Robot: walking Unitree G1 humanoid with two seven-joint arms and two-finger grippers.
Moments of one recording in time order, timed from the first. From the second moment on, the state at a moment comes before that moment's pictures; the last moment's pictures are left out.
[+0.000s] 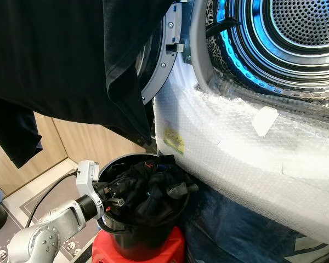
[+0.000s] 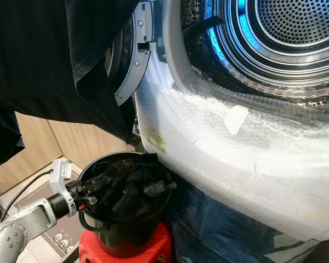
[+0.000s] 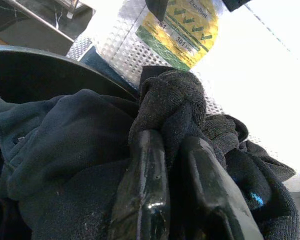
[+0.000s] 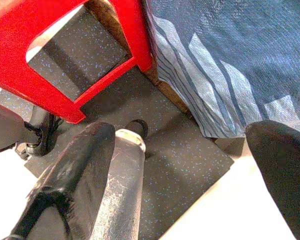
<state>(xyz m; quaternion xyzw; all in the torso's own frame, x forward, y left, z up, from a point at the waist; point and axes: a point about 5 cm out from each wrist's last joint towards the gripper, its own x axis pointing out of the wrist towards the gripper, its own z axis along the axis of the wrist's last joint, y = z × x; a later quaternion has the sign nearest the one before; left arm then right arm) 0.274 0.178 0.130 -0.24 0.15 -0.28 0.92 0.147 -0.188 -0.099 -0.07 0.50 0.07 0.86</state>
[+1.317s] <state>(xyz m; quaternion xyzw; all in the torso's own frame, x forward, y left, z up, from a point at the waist) 0.255 0.126 0.174 -0.12 -0.09 -0.39 0.91 0.157 -0.212 -0.089 -0.08 0.48 0.09 0.87</state>
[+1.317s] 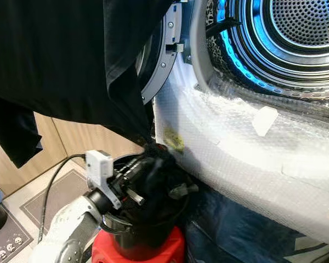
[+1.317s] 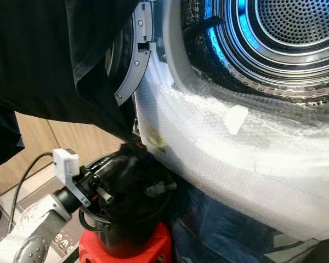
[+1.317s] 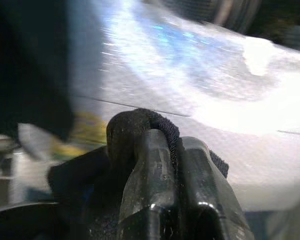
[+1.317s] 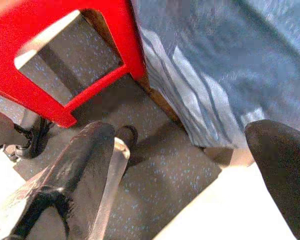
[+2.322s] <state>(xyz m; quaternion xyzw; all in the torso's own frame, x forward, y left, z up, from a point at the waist) 0.255 0.091 0.187 -0.06 -0.08 -0.52 0.85 0.204 -0.191 -0.018 0.04 0.29 0.54 0.79</state>
